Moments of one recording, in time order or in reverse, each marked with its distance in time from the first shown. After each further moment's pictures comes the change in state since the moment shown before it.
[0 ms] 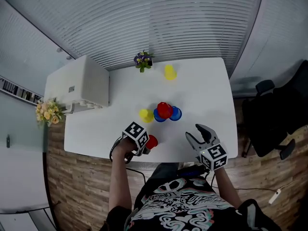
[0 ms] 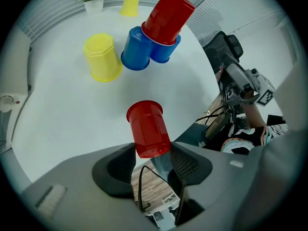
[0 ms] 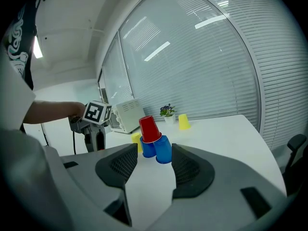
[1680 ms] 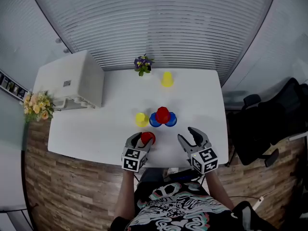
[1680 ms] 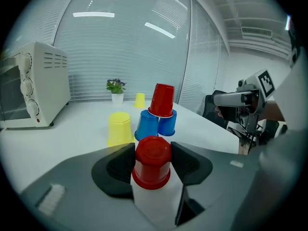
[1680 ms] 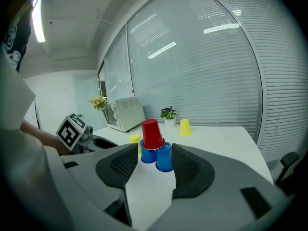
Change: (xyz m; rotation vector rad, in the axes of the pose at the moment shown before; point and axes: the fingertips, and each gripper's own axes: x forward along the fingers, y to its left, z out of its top) left arm -0.038 0.010 0.080 0.095 -1.156 0.238; right arm 0.021 0.017 0.018 -0.109 0.021 -0.066
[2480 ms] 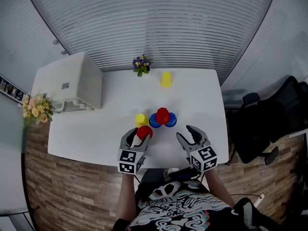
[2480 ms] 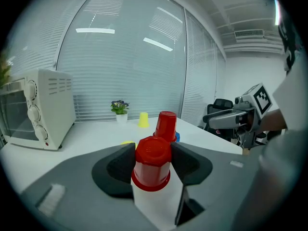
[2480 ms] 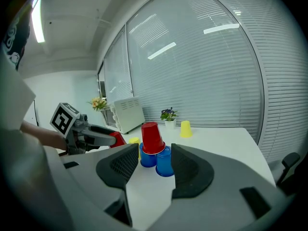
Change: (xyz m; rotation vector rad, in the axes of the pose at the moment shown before) left arm -0.028 0.013 0.056 0.039 -0.148 0.052; right arm 0.011 0.001 0.007 0.005 -0.009 -0.003
